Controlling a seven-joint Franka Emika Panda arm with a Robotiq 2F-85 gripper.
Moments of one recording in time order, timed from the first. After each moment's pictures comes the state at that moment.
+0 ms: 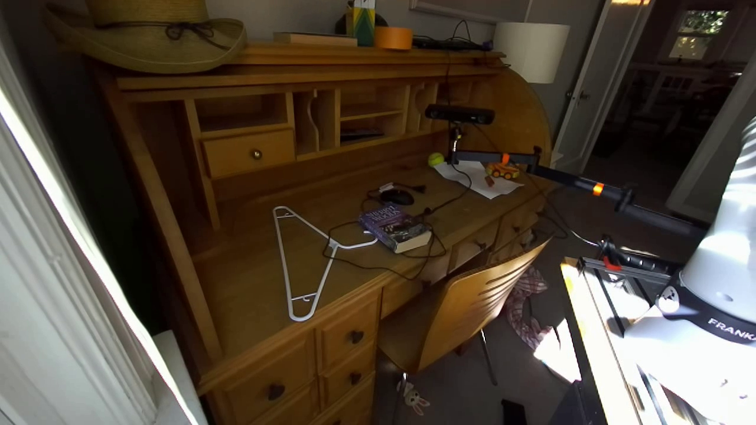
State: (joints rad) arm -0.20 -0.14 -0.08 -1.63 0.01 2.11 0.33
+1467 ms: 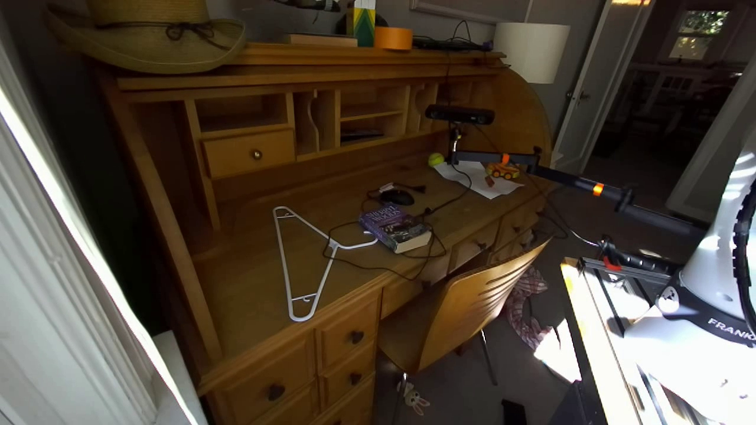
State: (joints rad) arm -0.20 0.44 -0.10 -1.02 -0.02 2.13 0.32
